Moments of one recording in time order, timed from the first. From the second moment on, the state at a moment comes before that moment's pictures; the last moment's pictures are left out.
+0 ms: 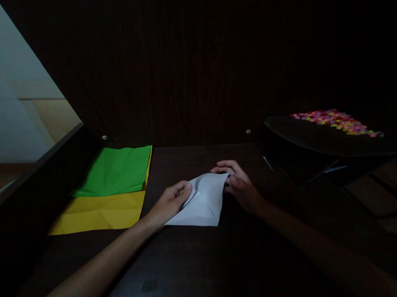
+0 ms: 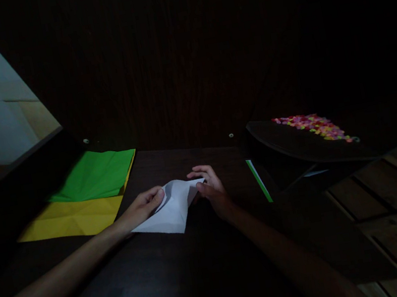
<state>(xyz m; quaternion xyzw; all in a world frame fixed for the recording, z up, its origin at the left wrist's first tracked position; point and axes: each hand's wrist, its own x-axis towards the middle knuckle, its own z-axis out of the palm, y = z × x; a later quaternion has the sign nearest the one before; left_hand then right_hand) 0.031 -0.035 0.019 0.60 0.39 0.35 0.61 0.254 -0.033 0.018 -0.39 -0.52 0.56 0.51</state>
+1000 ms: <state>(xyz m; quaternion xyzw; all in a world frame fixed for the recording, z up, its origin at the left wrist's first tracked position) 0.032 -0.044 0.026 0.57 0.38 0.40 0.61 0.243 -0.039 0.015 -0.33 -0.50 0.53 0.60</state>
